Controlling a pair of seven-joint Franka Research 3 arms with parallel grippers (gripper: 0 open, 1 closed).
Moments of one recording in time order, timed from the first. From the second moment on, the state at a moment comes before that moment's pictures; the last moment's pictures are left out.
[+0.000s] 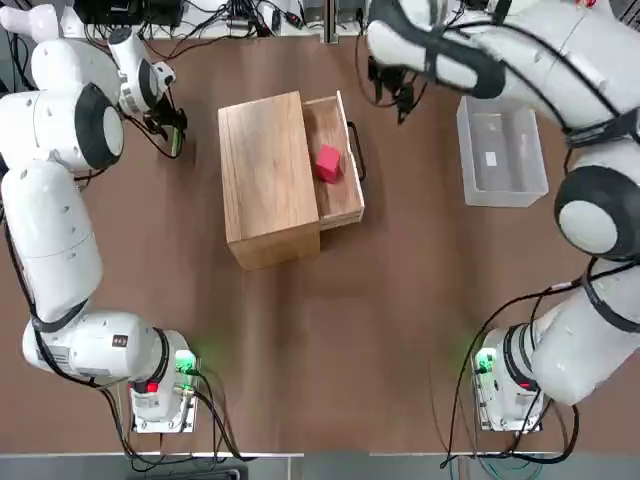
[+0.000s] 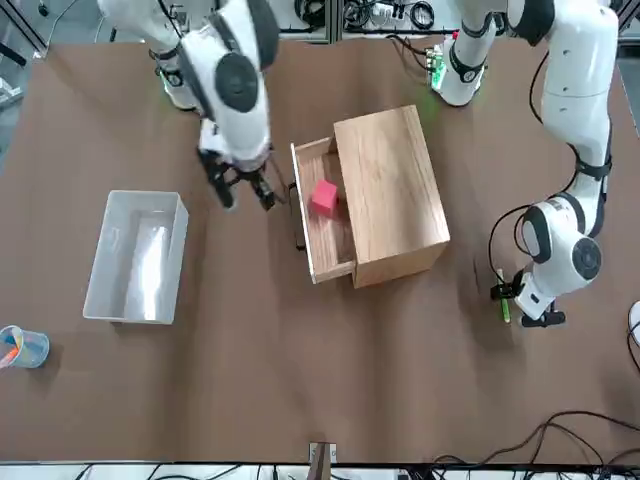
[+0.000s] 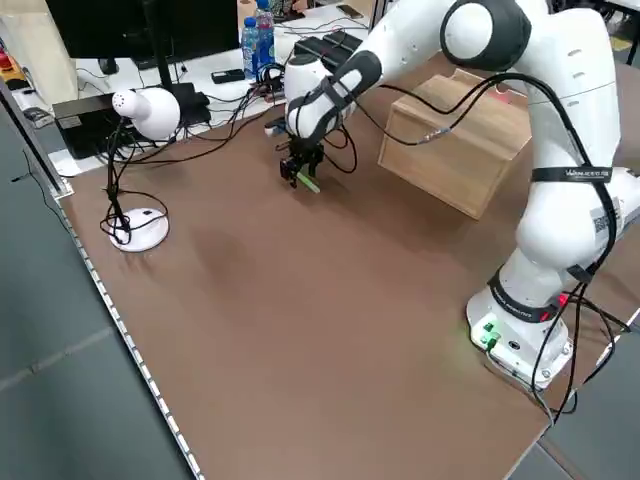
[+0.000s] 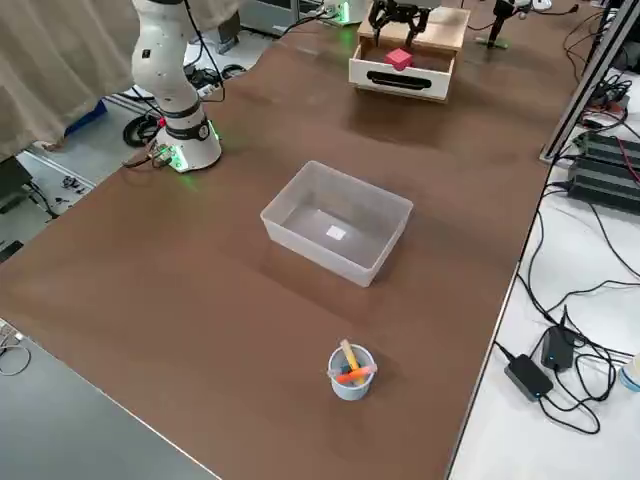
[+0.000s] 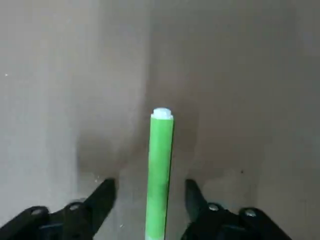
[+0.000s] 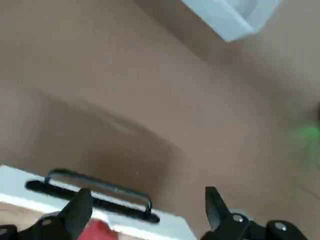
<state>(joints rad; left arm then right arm) -0.09 0.66 0.21 -1.82 -0.22 2.45 0.17 0.65 0.31 0.07 -1.53 -0.02 1.65 1.74</state>
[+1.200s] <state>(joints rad) -0.10 0.31 0.19 -1.78 -0.22 2.13 0.14 0.76 0.50 0.05 -1.55 0.10 2.11 2.51</state>
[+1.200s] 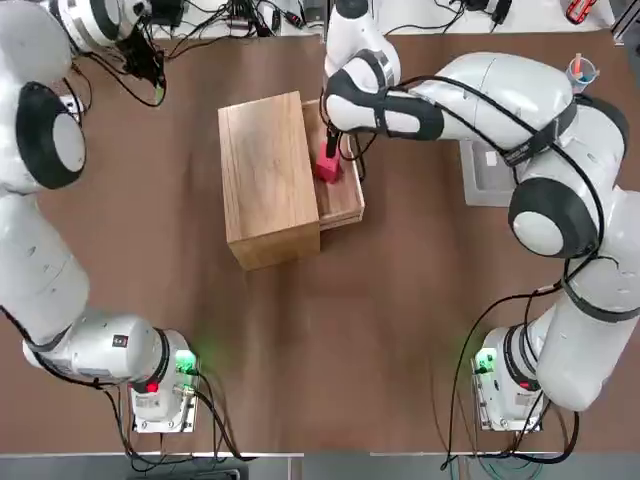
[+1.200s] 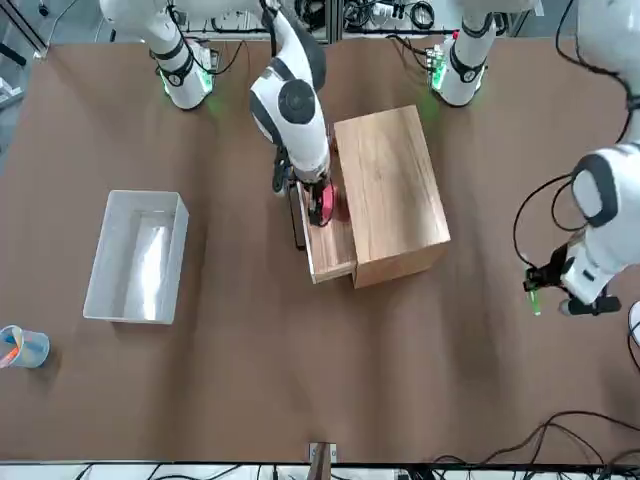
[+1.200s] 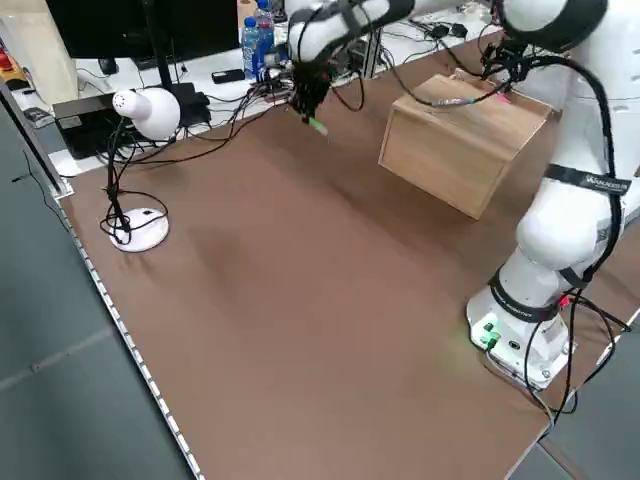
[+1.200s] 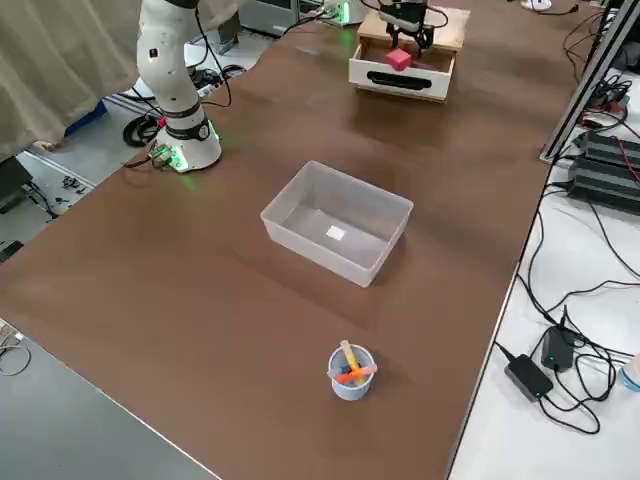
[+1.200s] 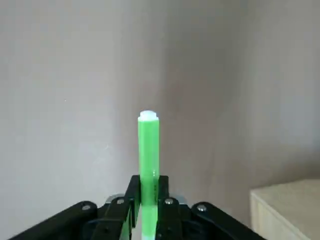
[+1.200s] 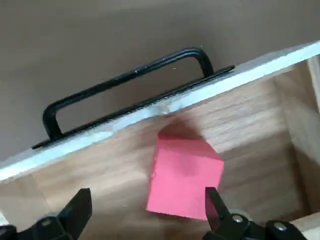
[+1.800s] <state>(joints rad) -0.11 0.15 -0.04 -1.71 -0.14 1.86 -0.16 0.78 0.51 0.06 -1.55 0.12 2.11 2.56</state>
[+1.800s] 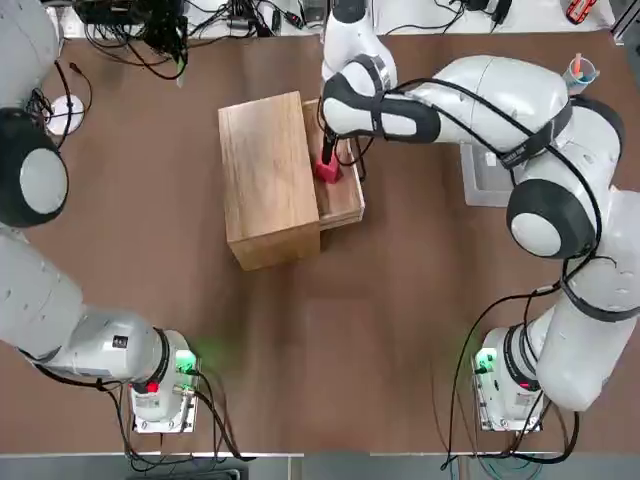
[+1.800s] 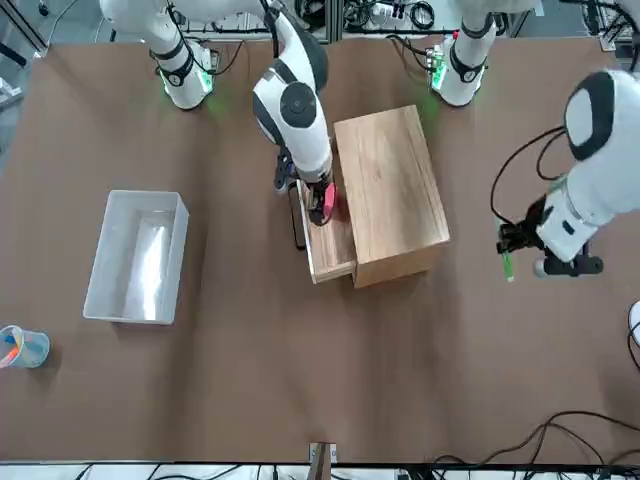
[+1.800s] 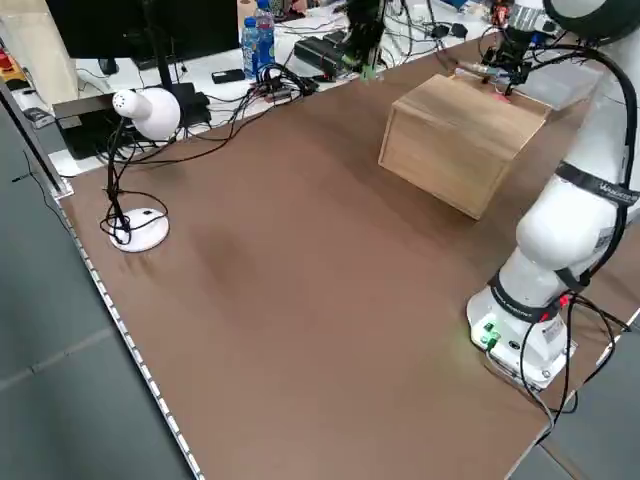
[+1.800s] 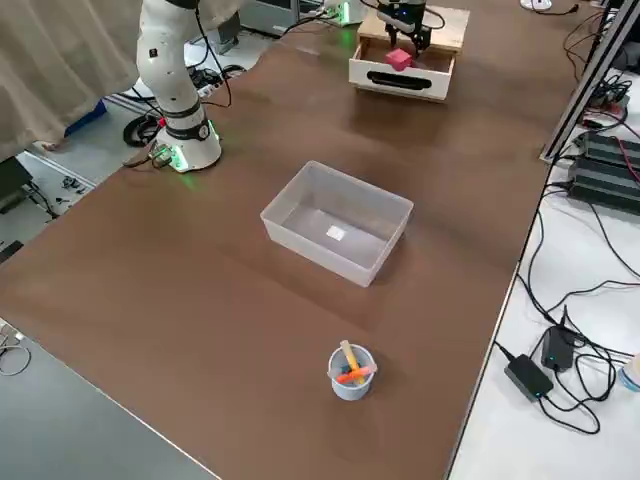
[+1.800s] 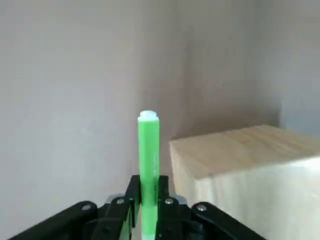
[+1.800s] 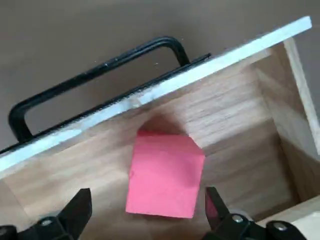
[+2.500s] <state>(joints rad) -0.13 0.17 -0.29 -1.61 -0.09 1.85 -0.53 0.81 0.54 0.06 -1.56 0.12 2.10 2.56</state>
